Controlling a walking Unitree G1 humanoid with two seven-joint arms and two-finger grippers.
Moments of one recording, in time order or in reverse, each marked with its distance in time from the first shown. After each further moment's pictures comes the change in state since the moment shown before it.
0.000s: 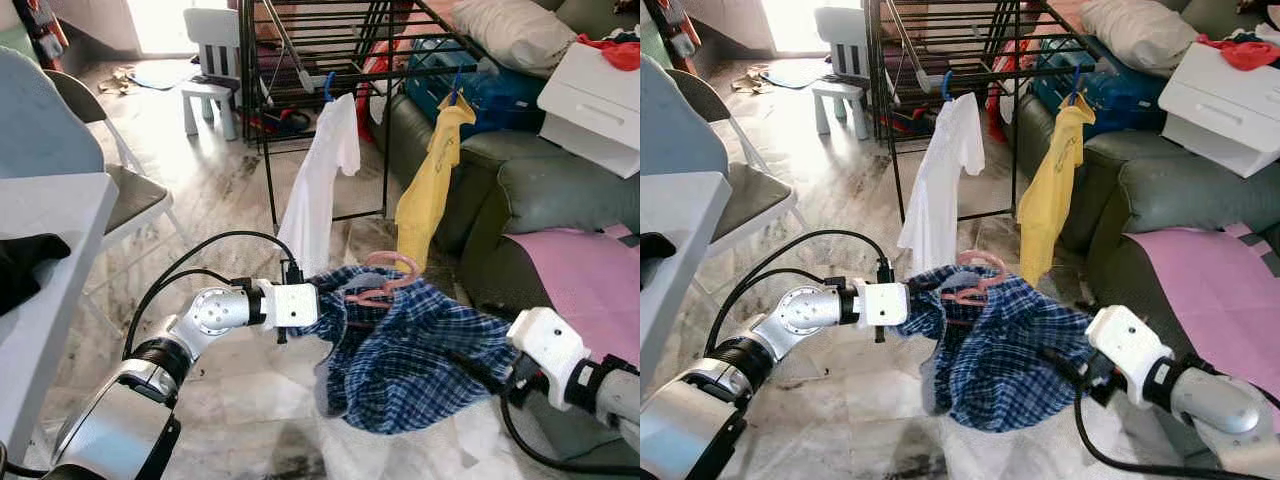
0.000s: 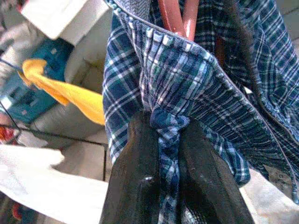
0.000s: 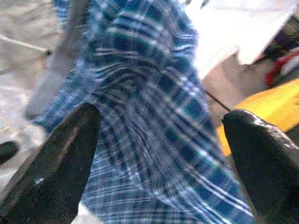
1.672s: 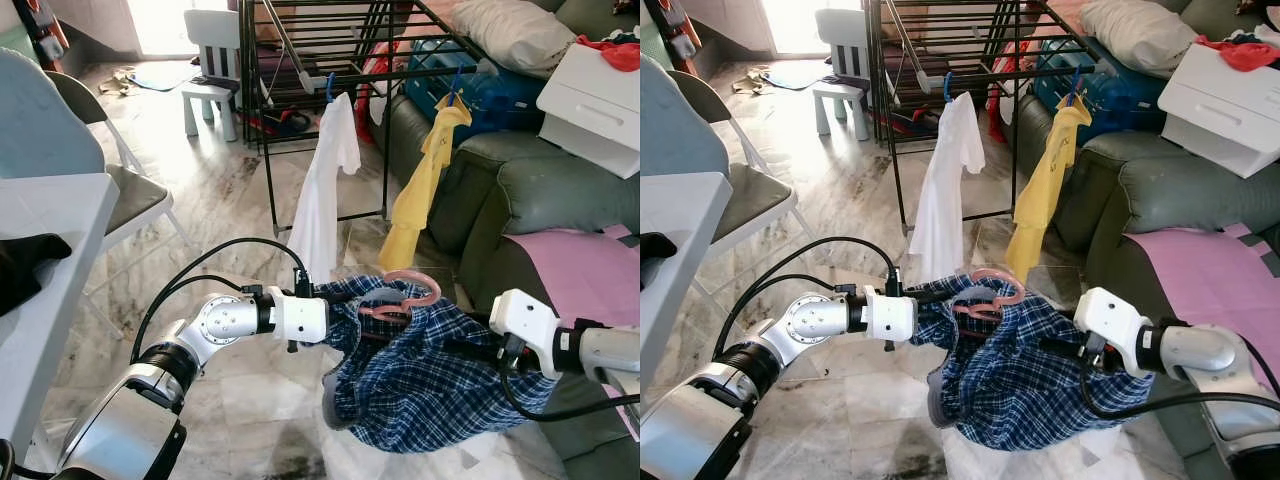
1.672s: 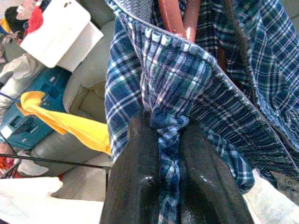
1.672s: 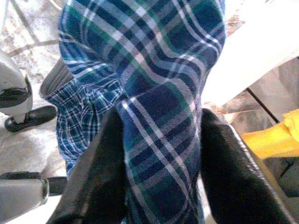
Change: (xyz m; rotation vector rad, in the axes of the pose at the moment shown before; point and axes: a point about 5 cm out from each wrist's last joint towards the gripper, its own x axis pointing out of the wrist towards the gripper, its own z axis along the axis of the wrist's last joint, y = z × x) left arm 0.007 -0.010 0.010 0.043 -0.081 -0.029; right arm 0.032 -0.032 -0.009 -0.074 0.054 0.244
